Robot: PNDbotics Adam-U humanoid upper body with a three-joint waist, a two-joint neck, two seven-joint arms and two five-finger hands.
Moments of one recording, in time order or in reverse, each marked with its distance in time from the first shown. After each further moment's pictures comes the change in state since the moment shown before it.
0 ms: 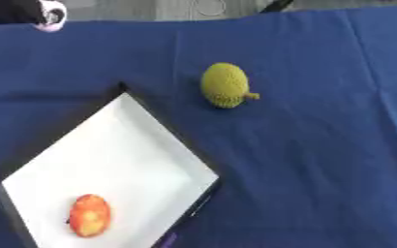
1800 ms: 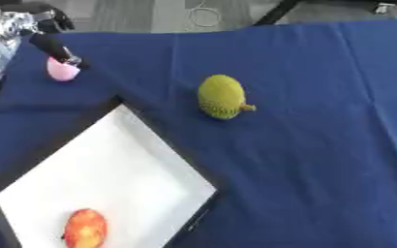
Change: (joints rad) left arm -0.003 -0.086 0.132 0.348 -0.187 0.072 0.119; right arm -0.054 0.013 0.002 -0.002 0.002 0.000 0.002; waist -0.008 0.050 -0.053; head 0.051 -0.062
